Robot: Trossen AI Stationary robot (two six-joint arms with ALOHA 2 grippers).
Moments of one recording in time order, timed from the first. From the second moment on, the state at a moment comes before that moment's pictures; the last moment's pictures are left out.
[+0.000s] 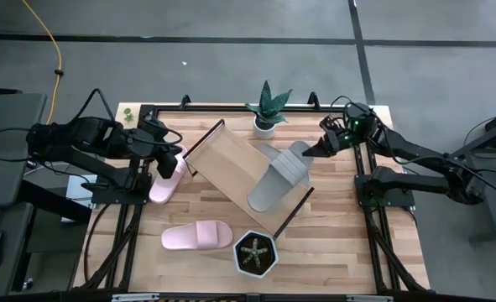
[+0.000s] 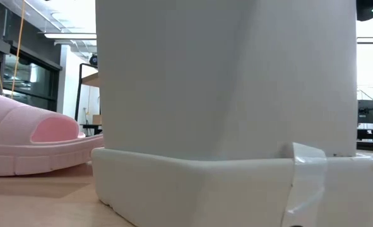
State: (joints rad) left arm -0.06 0.99 1.35 -1.23 -0.43 -0.79; right arm -0.60 0.84 0.60 -0.07 -0.89 1.12
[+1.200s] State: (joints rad) left arm -0.06 1.01 1.35 -1.23 -0.43 -0.79; right arm -0.49 0.95 0.59 -0.20 -0.87 1.03
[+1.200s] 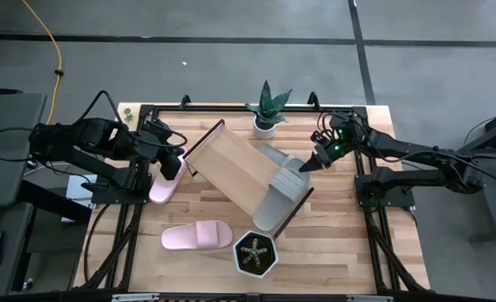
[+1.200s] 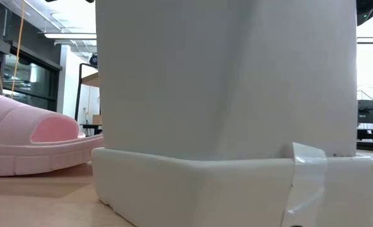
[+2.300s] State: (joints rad) left arm -0.06 1.01 1.35 -1.24 -0.43 -0.79; right arm -0.43 0.95 0.59 -0.26 -0.80 1.02
